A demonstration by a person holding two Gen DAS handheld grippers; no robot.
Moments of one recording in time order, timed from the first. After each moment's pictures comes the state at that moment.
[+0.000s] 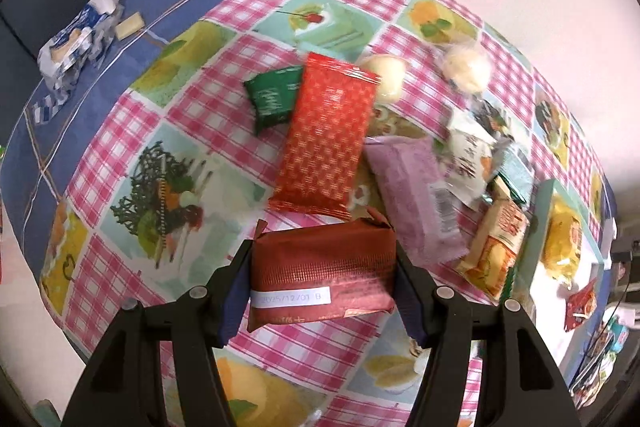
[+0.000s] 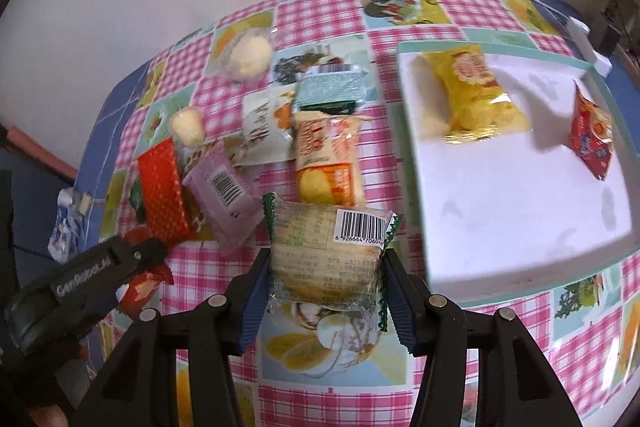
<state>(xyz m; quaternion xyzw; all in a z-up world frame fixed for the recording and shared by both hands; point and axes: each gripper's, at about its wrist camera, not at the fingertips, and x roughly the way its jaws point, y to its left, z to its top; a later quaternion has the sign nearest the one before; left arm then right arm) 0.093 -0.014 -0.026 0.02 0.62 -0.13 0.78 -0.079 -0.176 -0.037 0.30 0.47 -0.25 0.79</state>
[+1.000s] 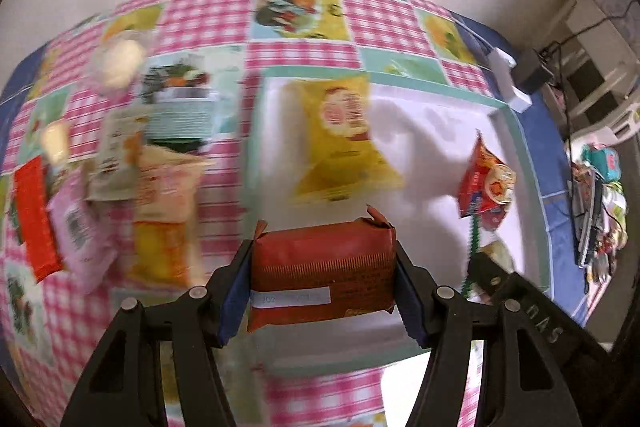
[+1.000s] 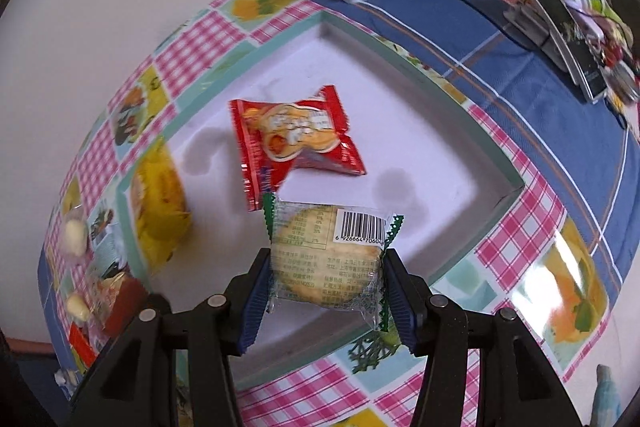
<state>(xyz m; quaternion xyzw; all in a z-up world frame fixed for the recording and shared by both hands) -0.049 -0.227 -0.039 0.18 0.56 -0.38 0.71 -0.227 -0.345 -0.060 0.45 0.39 -0.45 0.66</state>
